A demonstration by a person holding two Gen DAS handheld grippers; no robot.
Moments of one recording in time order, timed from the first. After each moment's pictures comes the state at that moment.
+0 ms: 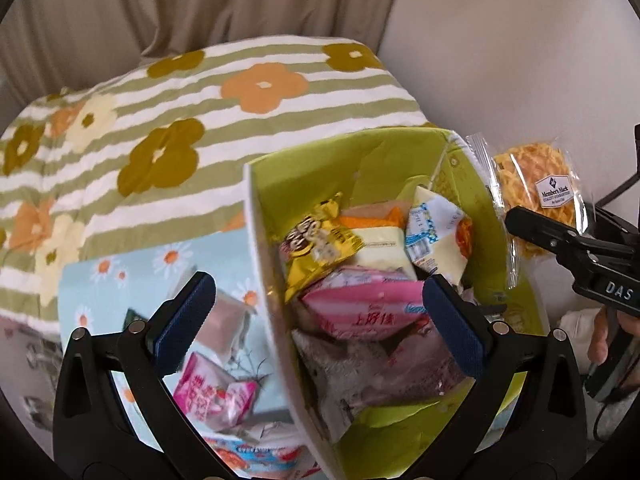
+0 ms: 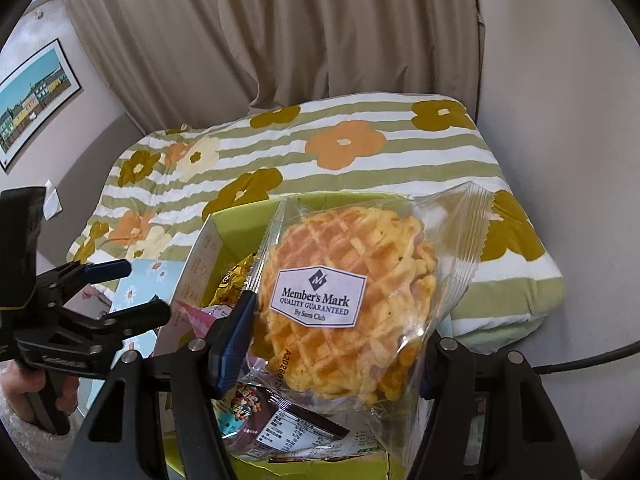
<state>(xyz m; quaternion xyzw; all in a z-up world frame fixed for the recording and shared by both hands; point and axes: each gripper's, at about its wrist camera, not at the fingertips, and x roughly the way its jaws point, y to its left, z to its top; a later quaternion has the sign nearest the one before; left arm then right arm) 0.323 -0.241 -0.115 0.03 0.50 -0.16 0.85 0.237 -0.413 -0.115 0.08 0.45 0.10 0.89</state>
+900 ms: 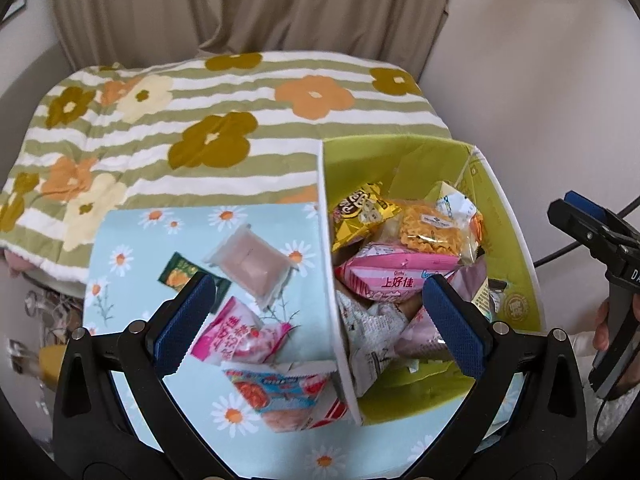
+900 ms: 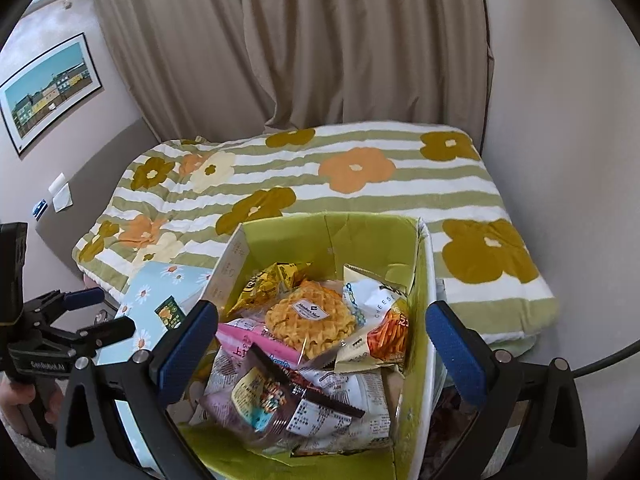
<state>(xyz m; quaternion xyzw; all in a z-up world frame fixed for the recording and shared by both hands) 0.255 -0.176 -0.088 -0.02 0.48 -0.09 0.87 0.192 -0.405 -0.083 0.05 0.39 0.11 0.91</state>
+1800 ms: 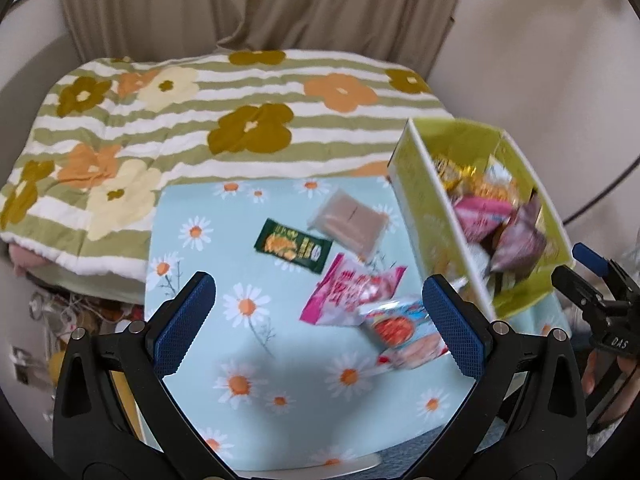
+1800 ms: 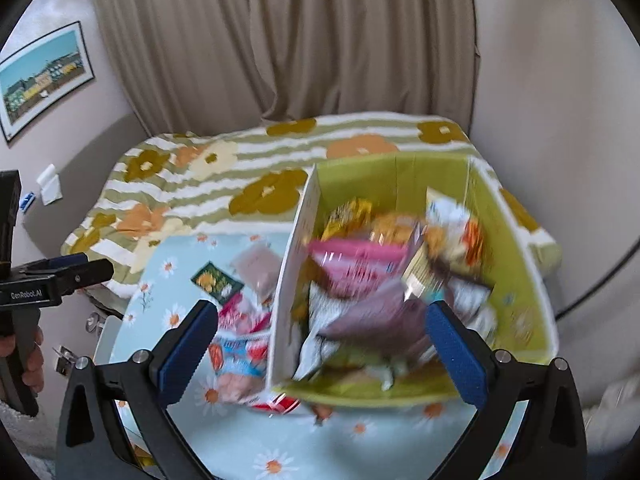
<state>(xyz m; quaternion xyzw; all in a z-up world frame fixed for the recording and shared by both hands) 0.217 -0.016 -0.110 -0.02 0.48 -0.12 0.87 0.100 -0.255 -0.129 0.06 0.40 0.03 0.91</state>
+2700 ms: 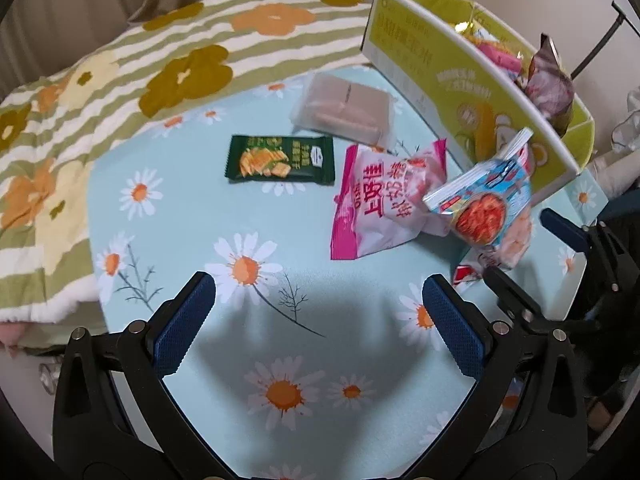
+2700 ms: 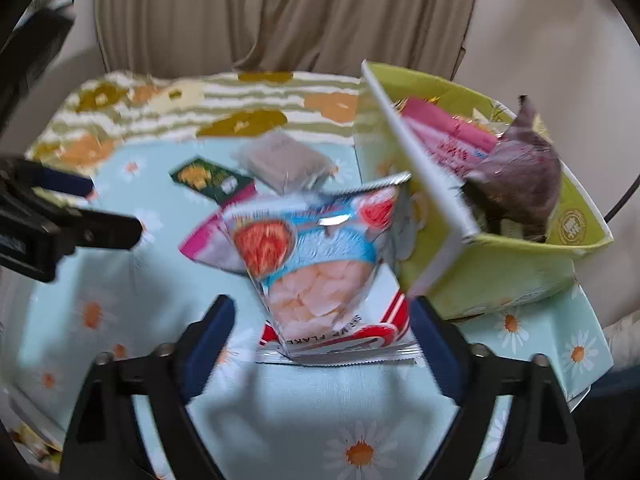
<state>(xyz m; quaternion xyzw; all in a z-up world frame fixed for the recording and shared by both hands) 0.234 0.002 -0.236 0.09 0.54 -0.26 0.80 0.088 -0.118 -0.261 -0.06 0.44 -0.08 0.89</state>
